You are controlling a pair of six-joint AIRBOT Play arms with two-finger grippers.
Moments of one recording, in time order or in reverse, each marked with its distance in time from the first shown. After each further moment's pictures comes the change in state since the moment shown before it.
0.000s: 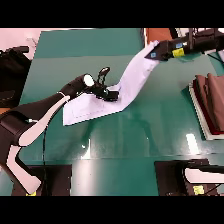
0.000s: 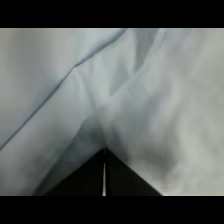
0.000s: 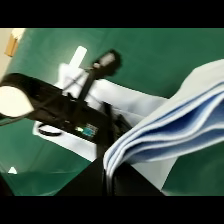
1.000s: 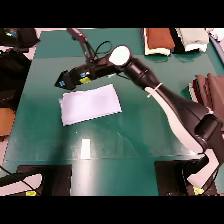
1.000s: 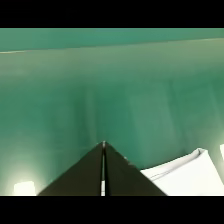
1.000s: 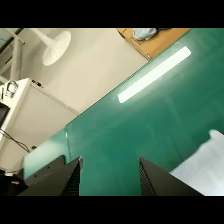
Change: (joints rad) left arm 0.536 0.550 0.226 0.346 -0.241 -0.004; right arm 0.674 -0.417 0.300 0.125 -0.382 -0.076
